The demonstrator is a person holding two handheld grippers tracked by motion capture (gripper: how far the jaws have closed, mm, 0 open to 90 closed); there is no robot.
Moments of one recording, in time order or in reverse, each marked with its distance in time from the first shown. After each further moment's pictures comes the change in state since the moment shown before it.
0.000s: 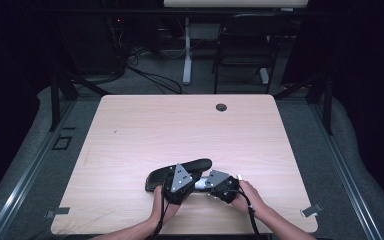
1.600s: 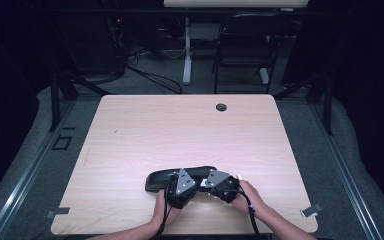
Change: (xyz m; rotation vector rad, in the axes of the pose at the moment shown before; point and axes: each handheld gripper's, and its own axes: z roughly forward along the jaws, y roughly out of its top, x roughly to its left) left arm -0.004 -0.020 0.014 0.082 -0.006 0.008; right arm -0.001 0.000 0.000 0.002 0.005 0.001
